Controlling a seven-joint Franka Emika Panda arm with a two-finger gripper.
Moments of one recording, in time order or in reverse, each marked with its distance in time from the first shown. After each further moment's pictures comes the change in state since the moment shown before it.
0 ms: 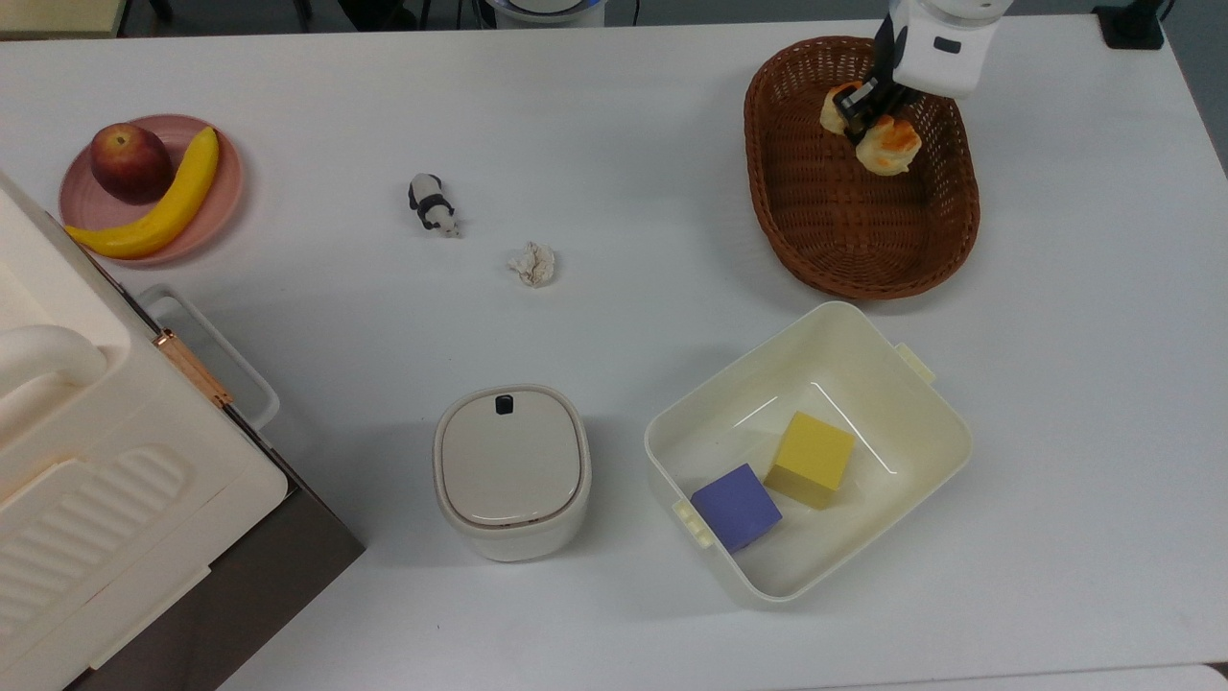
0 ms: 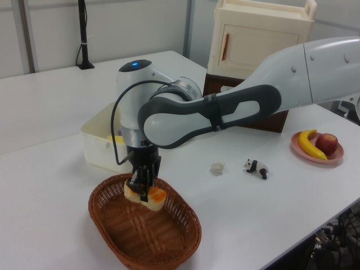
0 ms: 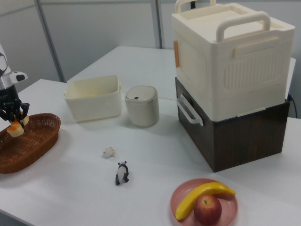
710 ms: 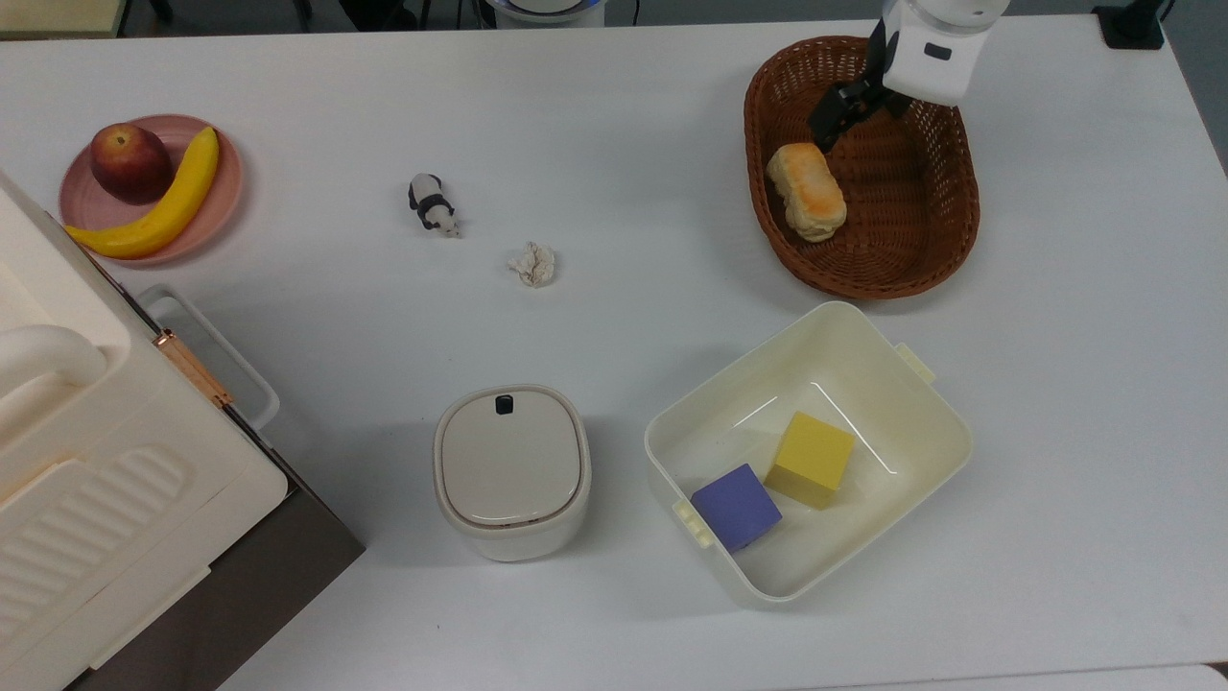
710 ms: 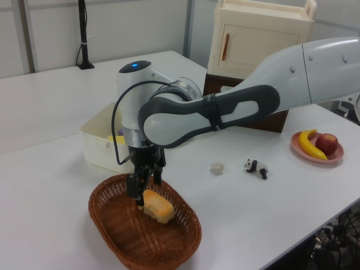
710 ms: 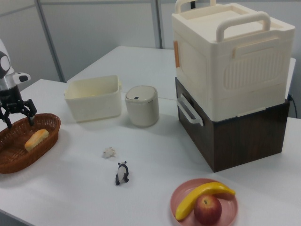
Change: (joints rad) arm -0.006 0.002 -0.014 0.000 -0.002 -0.022 0.009
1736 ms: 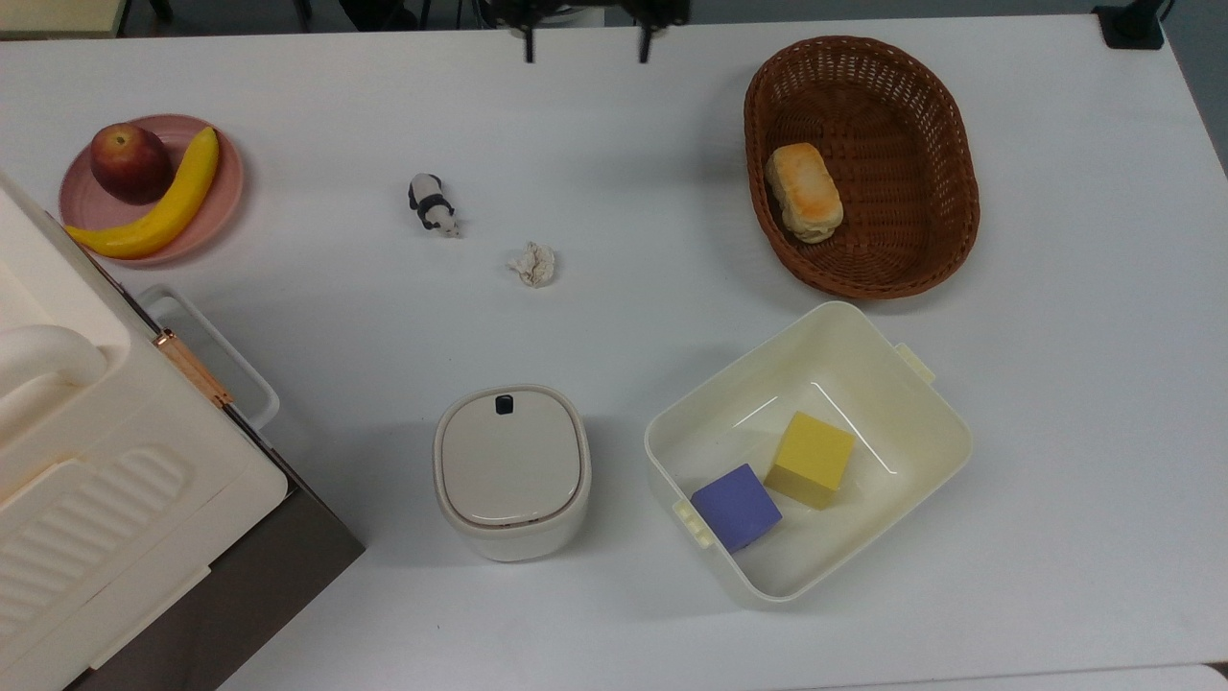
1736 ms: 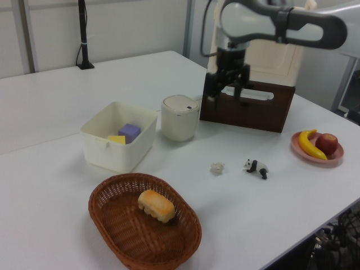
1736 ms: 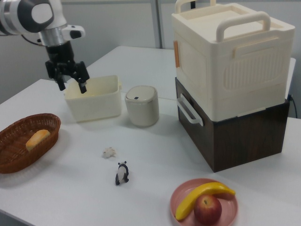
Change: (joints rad) arm -0.095 -0.285 -0.440 0.088 0.072 -0.240 -0.104
